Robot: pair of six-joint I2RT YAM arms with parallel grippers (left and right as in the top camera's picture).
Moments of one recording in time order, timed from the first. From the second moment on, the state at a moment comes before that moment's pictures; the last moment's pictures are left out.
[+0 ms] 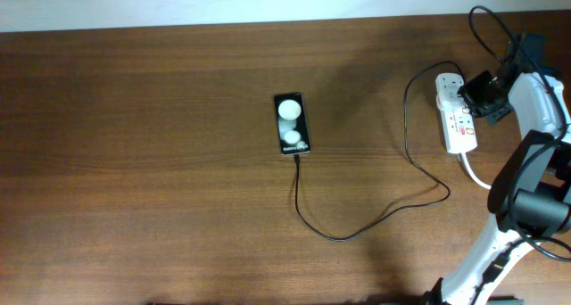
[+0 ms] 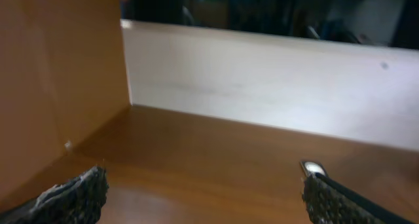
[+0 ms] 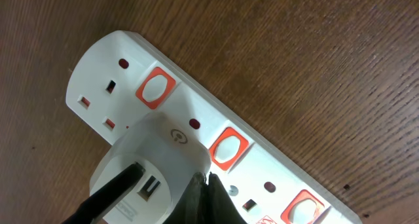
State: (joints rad) left arm -0.10 0.02 1.58 -1.54 -0.29 -0.09; right arm -0.38 2.13 1.69 -0.78 -0.11 0.63
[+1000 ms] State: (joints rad) left arm -0.27 0.01 1.15 -1.22 -0.35 -0.07; right arm -0.38 2.19 1.70 -0.80 -0.14 0.68
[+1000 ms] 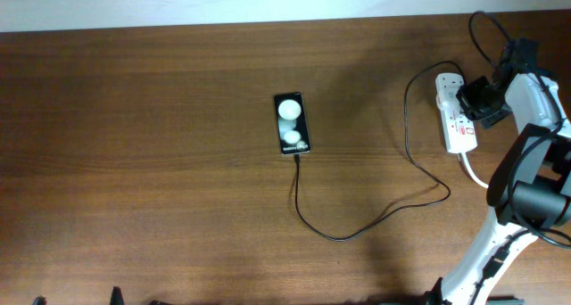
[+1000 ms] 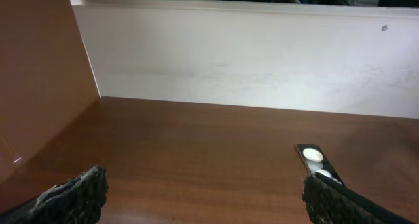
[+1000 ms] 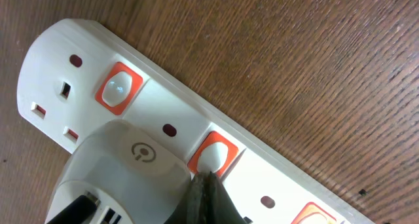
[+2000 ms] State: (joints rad) left arm -0.27 0.01 0.67 -0.62 -0.32 0.07; right arm -0.43 2.28 1.95 -1.07 -0.17 0.65
